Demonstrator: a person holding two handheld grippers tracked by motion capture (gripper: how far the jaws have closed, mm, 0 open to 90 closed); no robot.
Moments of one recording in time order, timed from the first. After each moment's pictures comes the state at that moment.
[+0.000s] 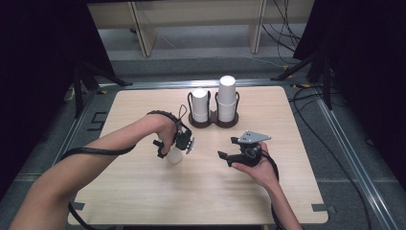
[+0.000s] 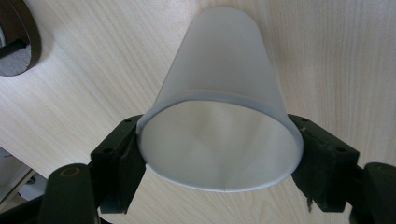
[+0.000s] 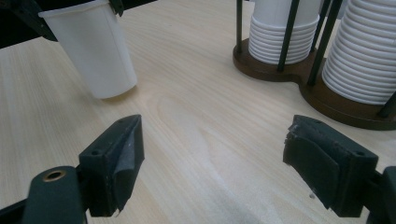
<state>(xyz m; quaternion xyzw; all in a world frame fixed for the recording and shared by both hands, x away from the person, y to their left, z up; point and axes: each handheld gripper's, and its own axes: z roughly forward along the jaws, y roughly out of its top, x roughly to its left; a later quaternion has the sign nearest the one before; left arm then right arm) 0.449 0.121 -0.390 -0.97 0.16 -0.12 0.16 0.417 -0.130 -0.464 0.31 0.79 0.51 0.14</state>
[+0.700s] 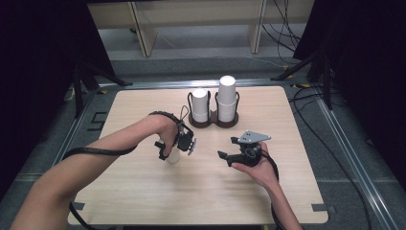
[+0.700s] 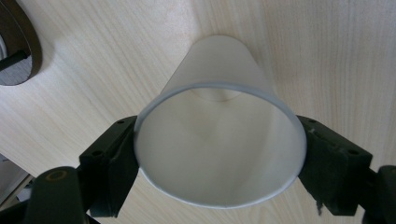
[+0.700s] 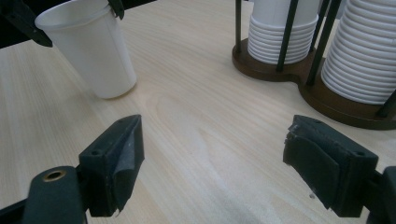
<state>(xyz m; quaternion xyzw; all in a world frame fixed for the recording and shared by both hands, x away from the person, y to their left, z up) 0.447 0.115 -0.391 -0.96 0.17 -0.11 0.16 0.418 -0.130 -0.465 0.31 0.79 0.51 0.14</state>
